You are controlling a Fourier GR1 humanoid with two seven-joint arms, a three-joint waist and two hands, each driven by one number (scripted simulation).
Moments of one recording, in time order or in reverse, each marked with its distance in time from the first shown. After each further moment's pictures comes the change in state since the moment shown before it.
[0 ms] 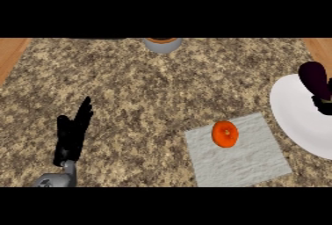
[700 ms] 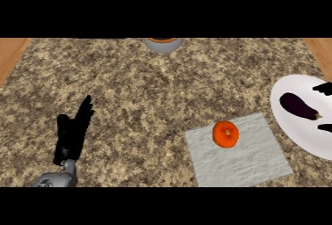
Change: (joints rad) left arm -0.004 -0.007 0.002 -0.015 -0.009 -0.005 0.011; right arm -0.125 -0.101 0.010 0.417 0.013 0.175 -0.334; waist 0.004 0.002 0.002
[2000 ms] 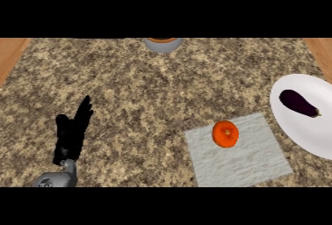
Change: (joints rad) left arm -0.003 -0.006 0.018 0.016 0.000 -0.005 -0.013; right arm 0.027 -0.064 -0.236 0.150 -0.364 0.266 -0.146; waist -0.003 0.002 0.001
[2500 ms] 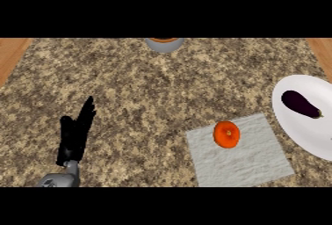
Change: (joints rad) left arm 0.008 -0.016 -0.015 -0.008 -0.017 0.004 -0.002; right arm 0.025 0.017 0.032 0.041 0.012 -0.094 -0.048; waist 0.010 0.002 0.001
